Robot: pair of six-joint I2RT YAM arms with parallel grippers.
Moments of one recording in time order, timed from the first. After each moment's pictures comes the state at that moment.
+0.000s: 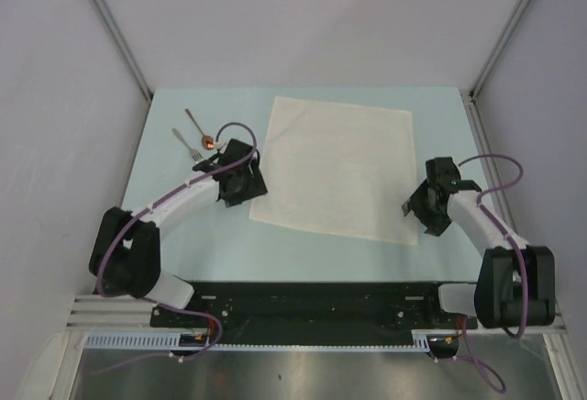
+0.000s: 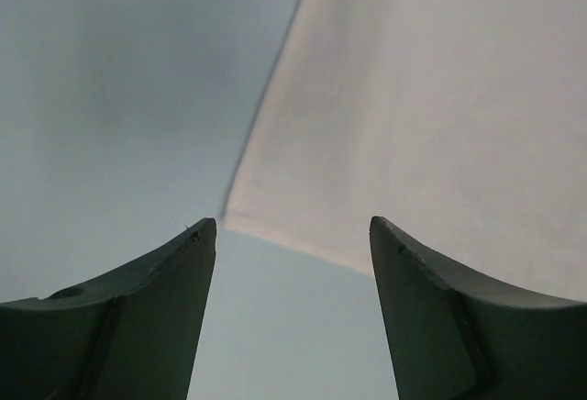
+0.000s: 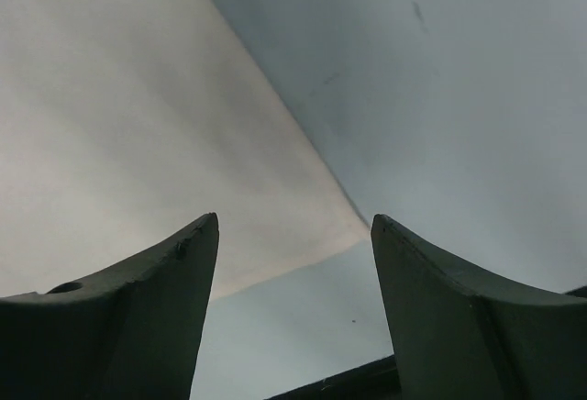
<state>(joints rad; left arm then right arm) -0.45 1.51 1.02 -0.54 -0.16 -0.74 0.05 1.33 0.79 -0.69 0.11 0.77</state>
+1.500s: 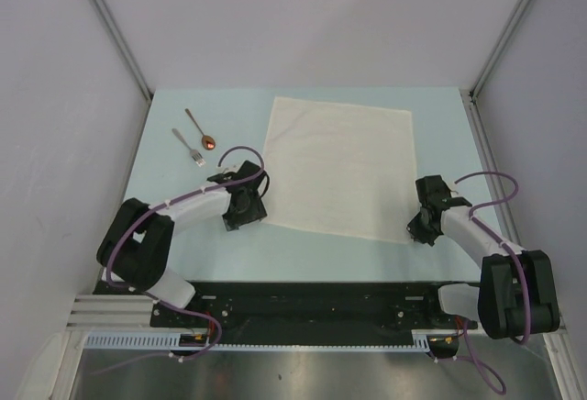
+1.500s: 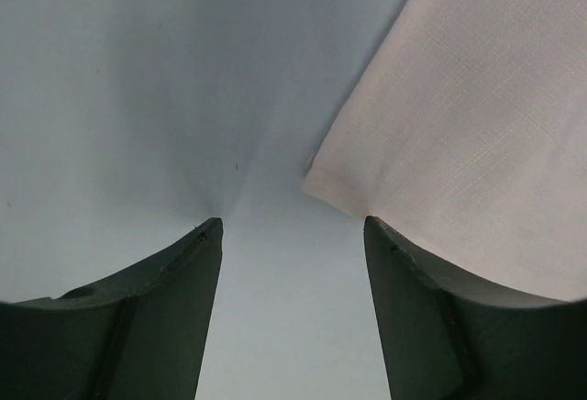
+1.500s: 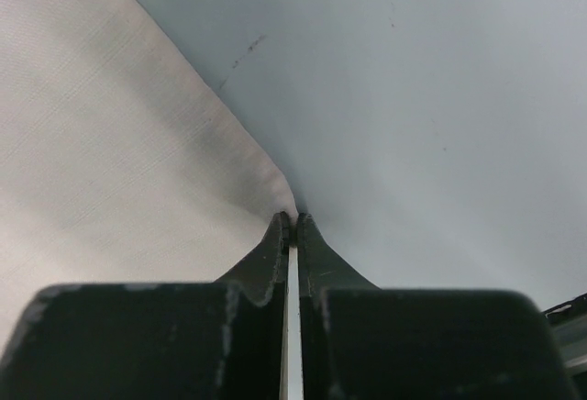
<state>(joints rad) -0.53 1.53 0.85 -0.61 -0.26 -0.90 0.12 1.23 0.58 -0.62 0.22 0.89</state>
